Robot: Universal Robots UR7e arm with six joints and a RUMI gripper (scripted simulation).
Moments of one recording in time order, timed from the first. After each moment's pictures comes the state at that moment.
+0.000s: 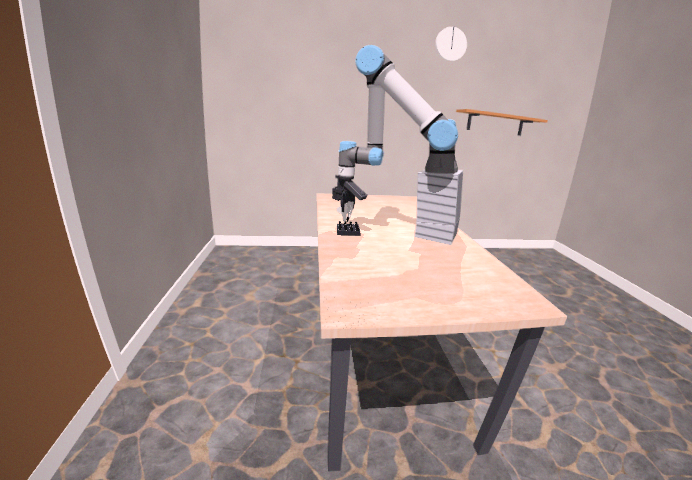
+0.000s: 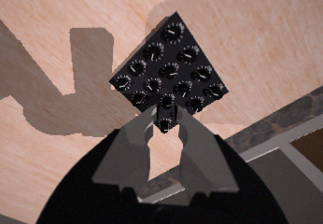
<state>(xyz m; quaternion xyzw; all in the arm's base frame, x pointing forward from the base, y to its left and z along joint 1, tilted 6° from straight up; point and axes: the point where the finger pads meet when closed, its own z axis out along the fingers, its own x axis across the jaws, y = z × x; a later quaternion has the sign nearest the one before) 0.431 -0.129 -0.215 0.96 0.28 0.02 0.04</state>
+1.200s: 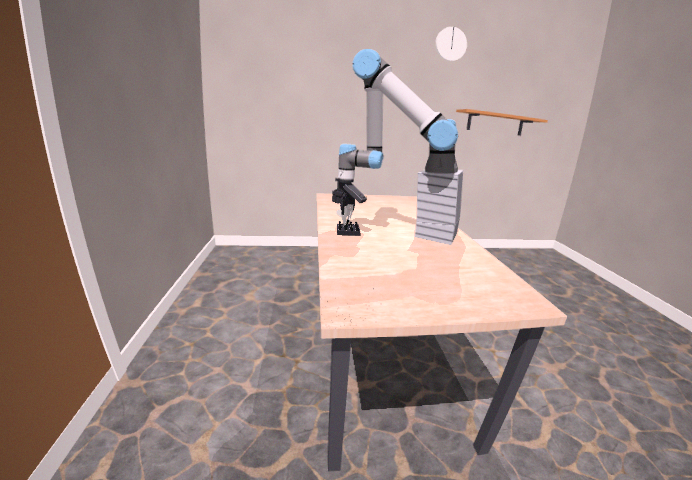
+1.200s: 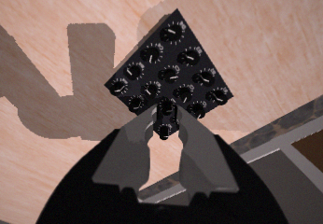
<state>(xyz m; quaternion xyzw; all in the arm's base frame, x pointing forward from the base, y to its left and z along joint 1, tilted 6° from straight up) 0.432 -0.130 -0.229 0.96 0.28 0.02 0.04</state>
